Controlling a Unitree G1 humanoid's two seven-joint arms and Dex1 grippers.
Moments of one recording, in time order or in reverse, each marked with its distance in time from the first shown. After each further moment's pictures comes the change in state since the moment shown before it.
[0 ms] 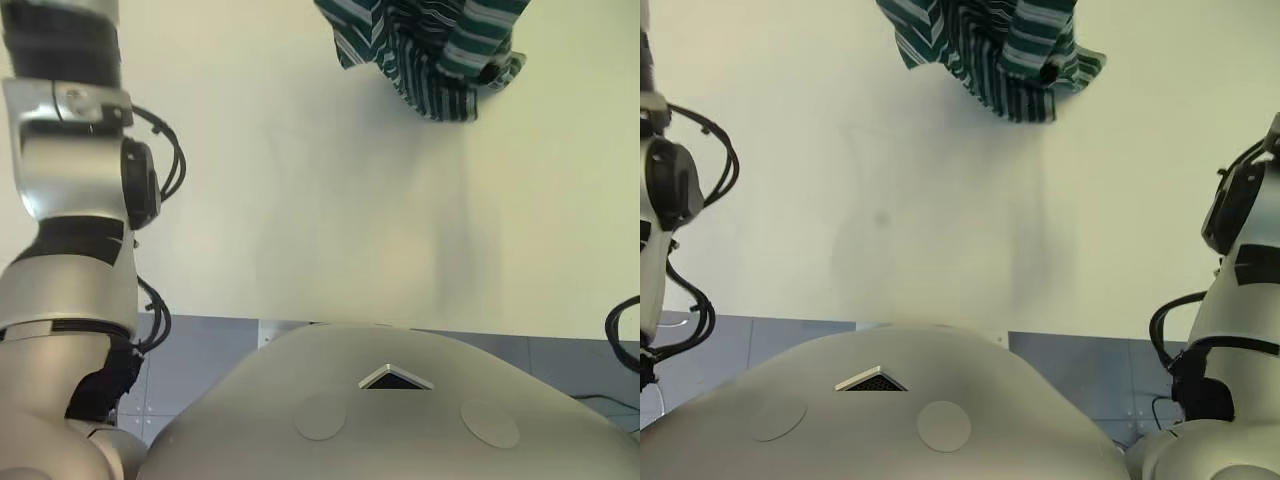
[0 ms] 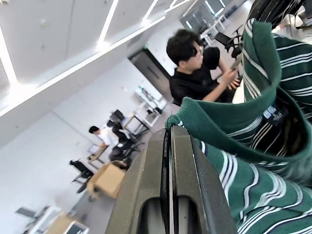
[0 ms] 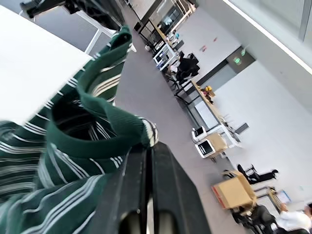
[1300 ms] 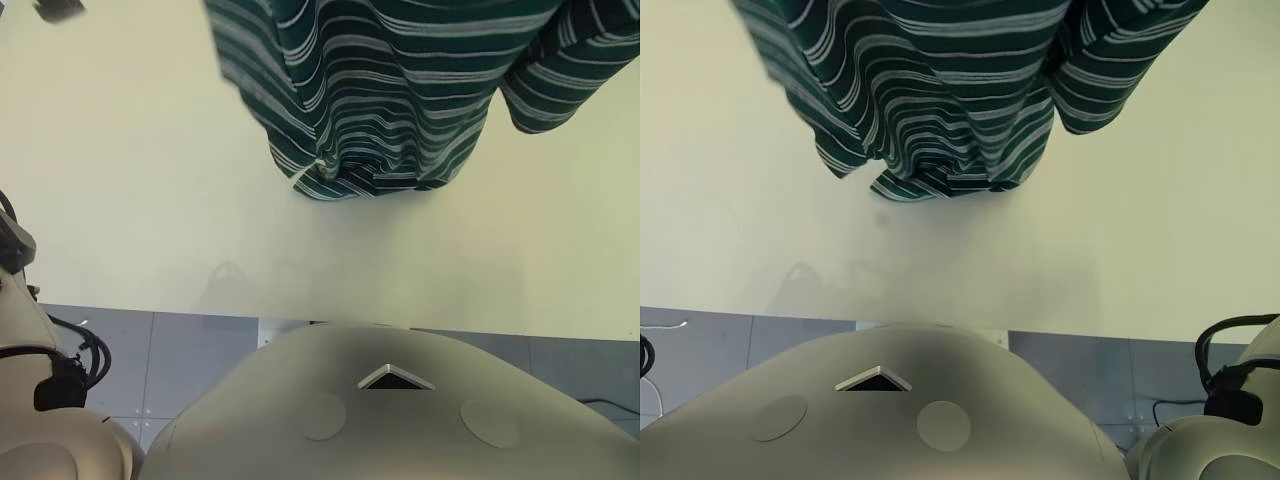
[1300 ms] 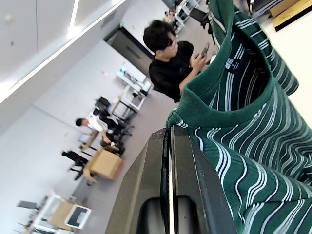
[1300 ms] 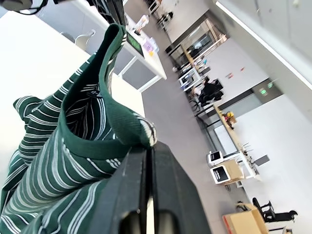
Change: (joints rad) left arm 0.415 0.482 0.326 -1.301 -0.492 1.015 -0.031; right arm 0.287 -0.339 -0.366 -0.802 0.395 0.582 0.210
